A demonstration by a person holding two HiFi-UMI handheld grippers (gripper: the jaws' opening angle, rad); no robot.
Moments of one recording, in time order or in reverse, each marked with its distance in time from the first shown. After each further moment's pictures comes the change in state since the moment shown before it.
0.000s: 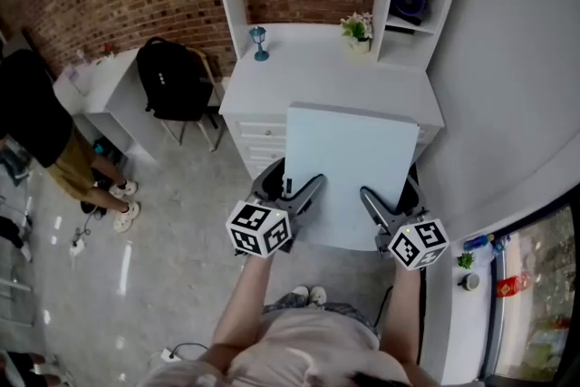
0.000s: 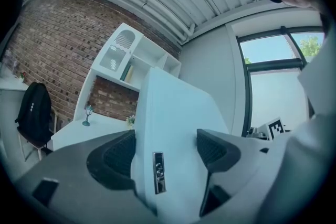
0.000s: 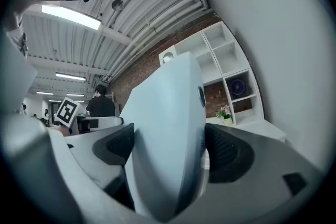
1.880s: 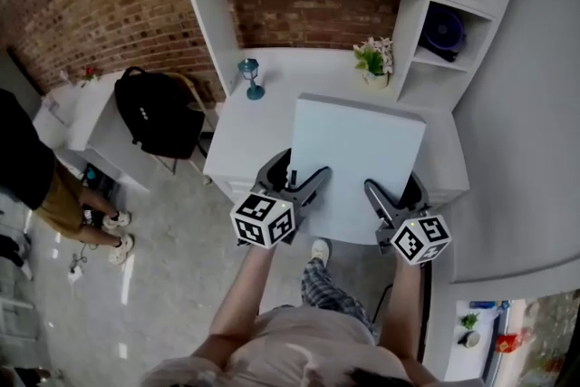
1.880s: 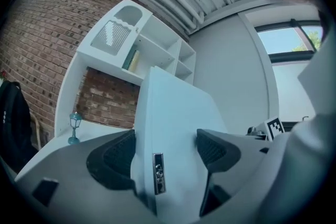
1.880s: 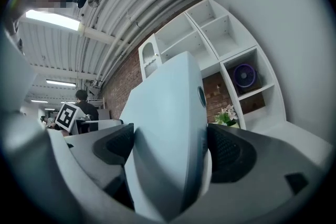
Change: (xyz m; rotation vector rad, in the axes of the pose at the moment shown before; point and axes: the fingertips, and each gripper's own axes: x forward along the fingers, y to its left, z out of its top) left arm 0.286 0.216 0.043 0.044 0.032 -0.011; right arm 0.298 -0.204 0.014 0.075 -0.027 -0.008
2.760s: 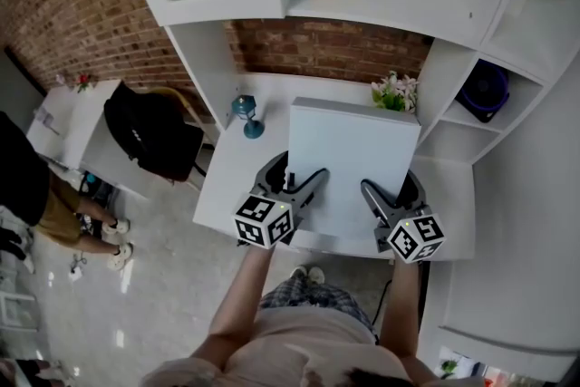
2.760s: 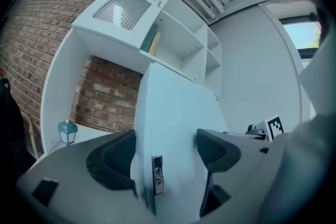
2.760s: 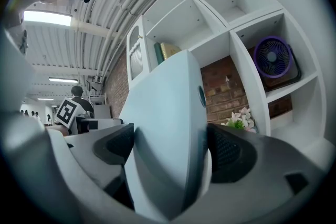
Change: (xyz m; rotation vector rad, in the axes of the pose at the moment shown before) left arm 0.195 0.173 0.039 -0.027 0.024 0.101; right arm 0.242 -0.137 0.030 -0.029 0.056 0.087
